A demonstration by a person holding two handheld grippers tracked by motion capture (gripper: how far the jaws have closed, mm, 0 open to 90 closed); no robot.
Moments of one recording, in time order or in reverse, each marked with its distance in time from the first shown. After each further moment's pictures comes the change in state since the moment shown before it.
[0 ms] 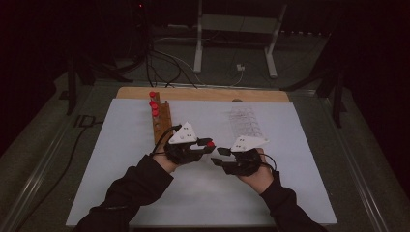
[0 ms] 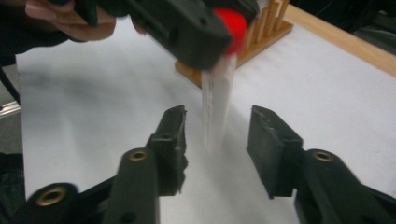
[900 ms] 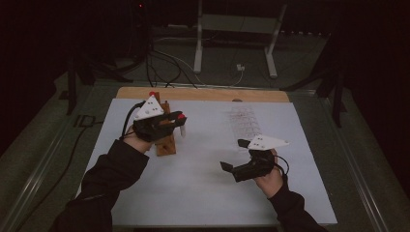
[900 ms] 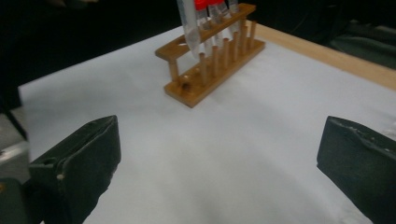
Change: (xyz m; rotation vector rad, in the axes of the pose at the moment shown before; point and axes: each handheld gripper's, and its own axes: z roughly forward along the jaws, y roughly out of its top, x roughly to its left) left arm 0.057 0.013 -0.066 -0.062 0.221 -0.065; right arm -0.007 -0.008 -0.029 -0.114 -0.048 0.109
